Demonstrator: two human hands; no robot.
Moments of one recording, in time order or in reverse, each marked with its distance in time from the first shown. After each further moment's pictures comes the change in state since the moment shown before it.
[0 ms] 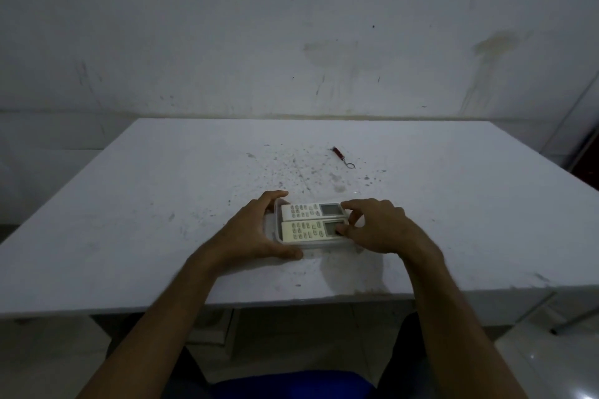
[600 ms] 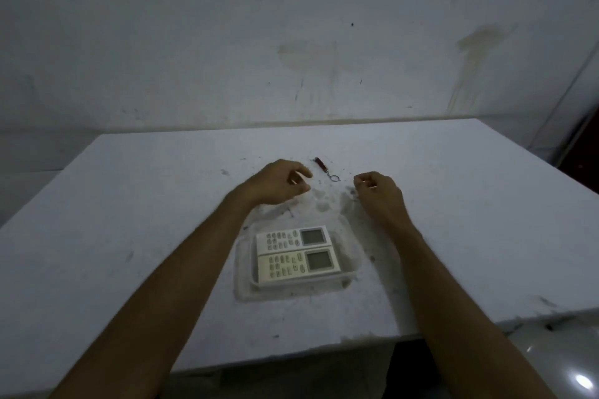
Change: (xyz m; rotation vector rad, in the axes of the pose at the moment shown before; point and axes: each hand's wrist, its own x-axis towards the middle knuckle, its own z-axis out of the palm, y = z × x) left_hand 0.180 0.037 -0.004 0.162 -0.133 0.015; right_hand 0.097 0.070 -0.007 0.514 0.470 0.270
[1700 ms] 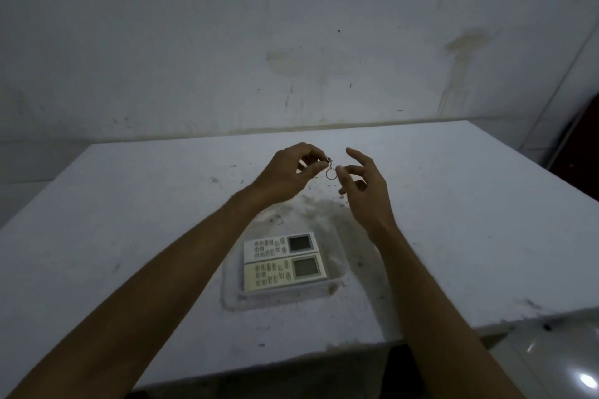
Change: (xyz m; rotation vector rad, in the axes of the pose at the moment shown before) left_hand 0.018 0.041 0.014 -0.118 0.294 0.373; right_hand -0.013 -0.017 -0.002 0.493 0.045 -0.199
